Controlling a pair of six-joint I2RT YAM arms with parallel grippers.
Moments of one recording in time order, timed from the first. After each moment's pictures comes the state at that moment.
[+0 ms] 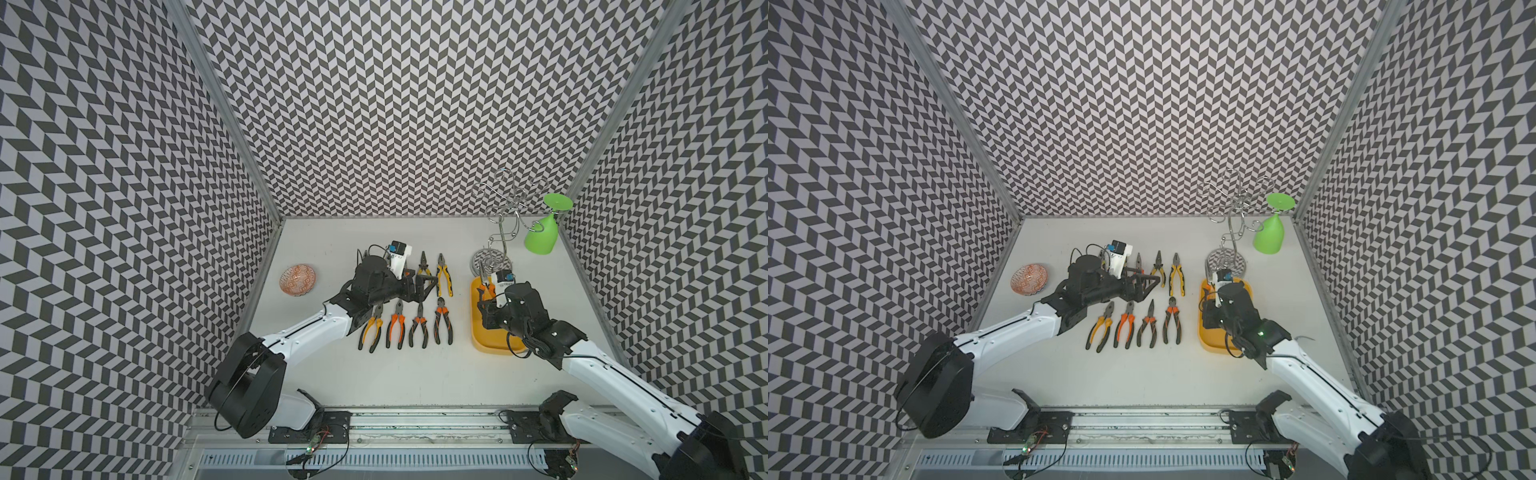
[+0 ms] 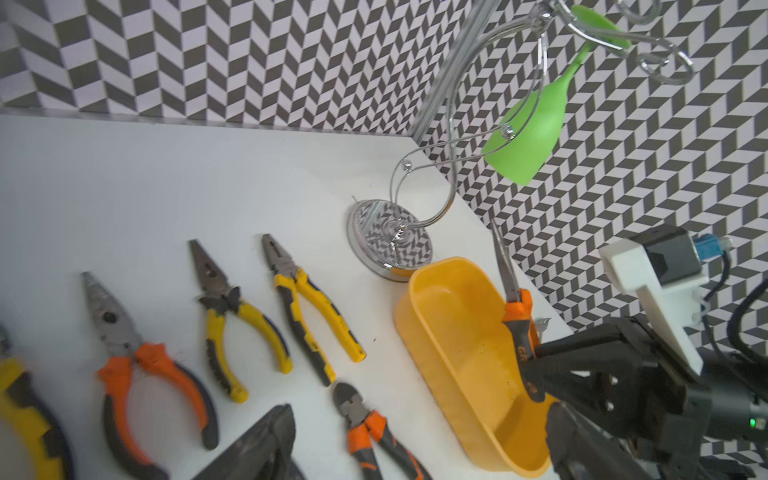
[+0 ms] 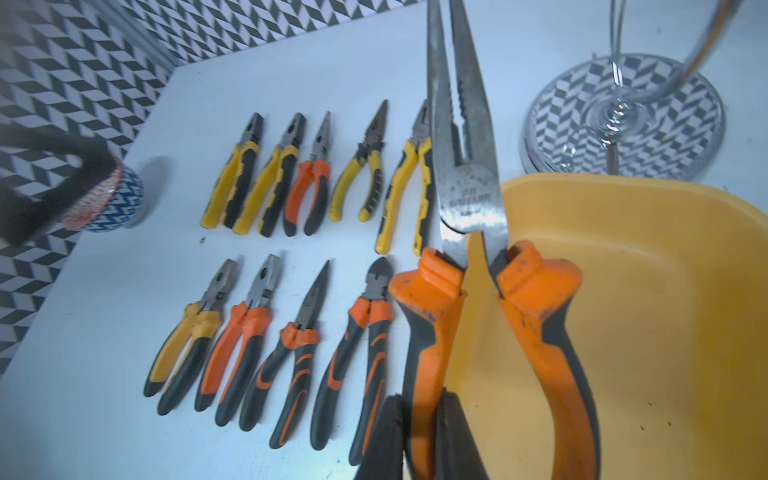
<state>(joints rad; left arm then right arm) -0.64 1.44 0.86 0.29 0.37 -0.44 0.54 0.96 0.62 -0.31 0.05 0.42</state>
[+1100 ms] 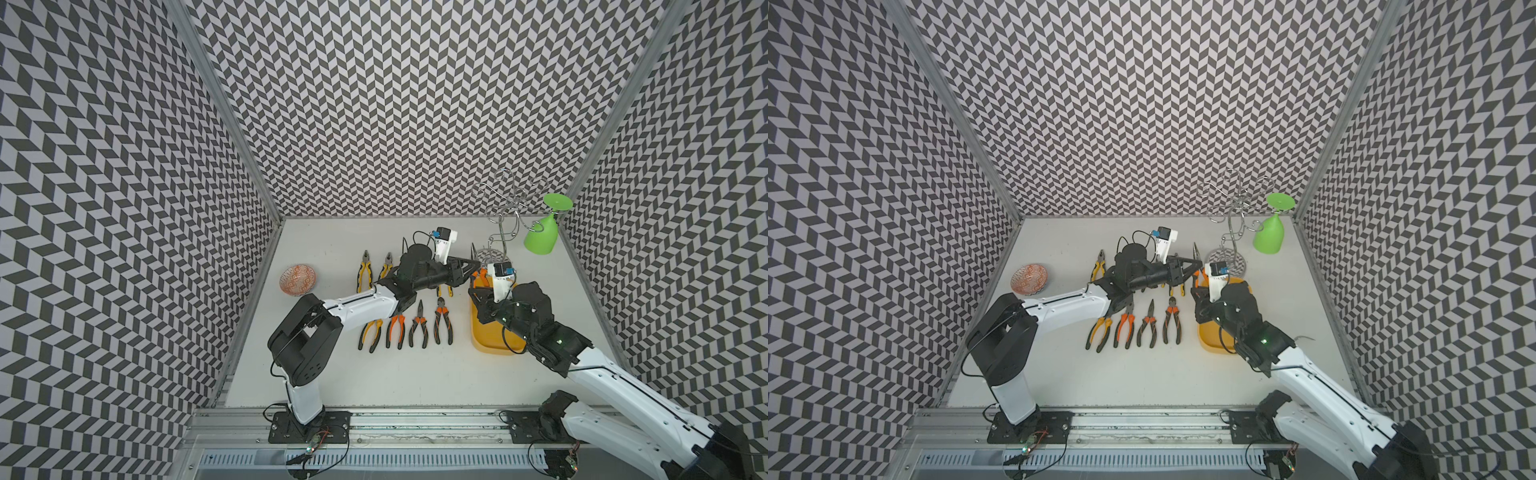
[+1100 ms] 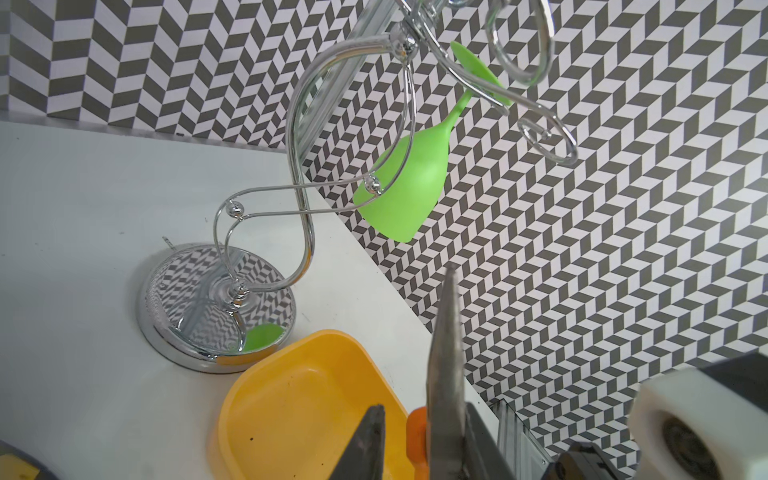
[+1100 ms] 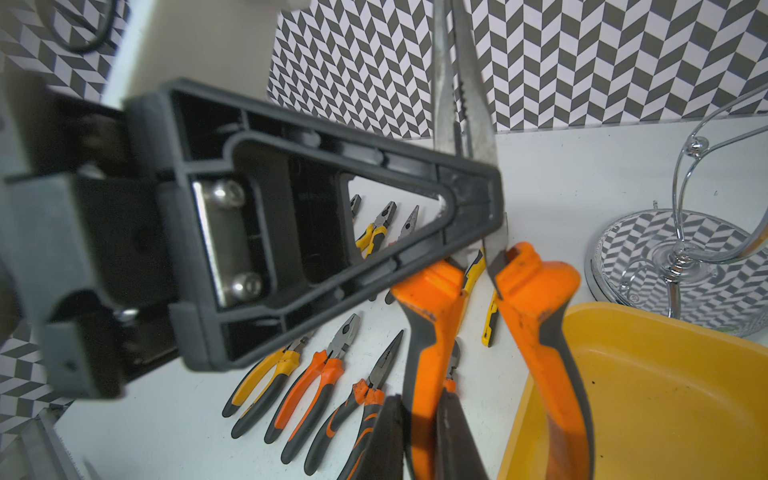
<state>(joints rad) -0.79 1.80 1.20 0.51 0.44 -0.69 0.60 0.90 0.62 -0.12 0.03 0.34</state>
